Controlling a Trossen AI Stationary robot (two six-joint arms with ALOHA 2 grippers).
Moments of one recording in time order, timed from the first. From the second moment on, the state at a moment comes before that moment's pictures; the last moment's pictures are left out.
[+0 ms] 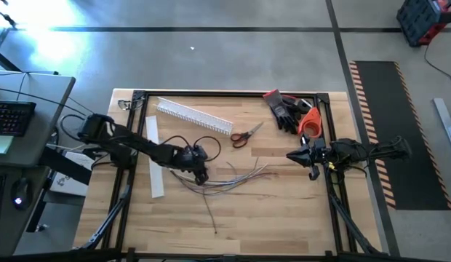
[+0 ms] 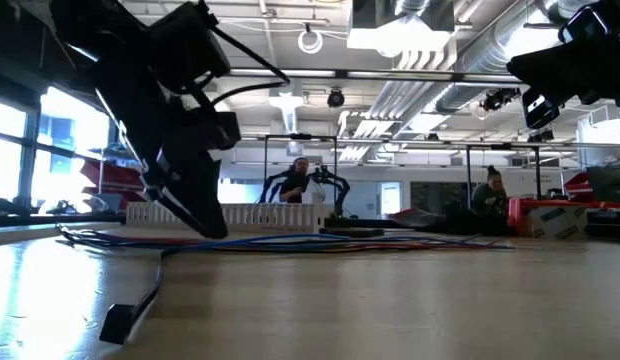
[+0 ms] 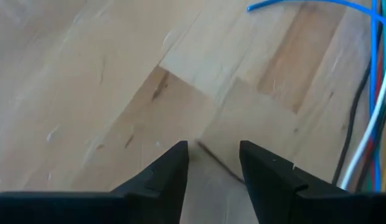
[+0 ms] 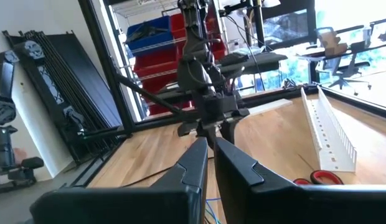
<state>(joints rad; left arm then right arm) -0.14 1.66 0.67 -0.05 -0.24 -0.66 0.16 0.05 0.01 0.09 0.11 0.22</state>
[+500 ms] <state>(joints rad) -0.14 1.65 0.67 -0.05 -0.25 -0.67 0.16 0.05 0.01 0.09 0.11 0.23</state>
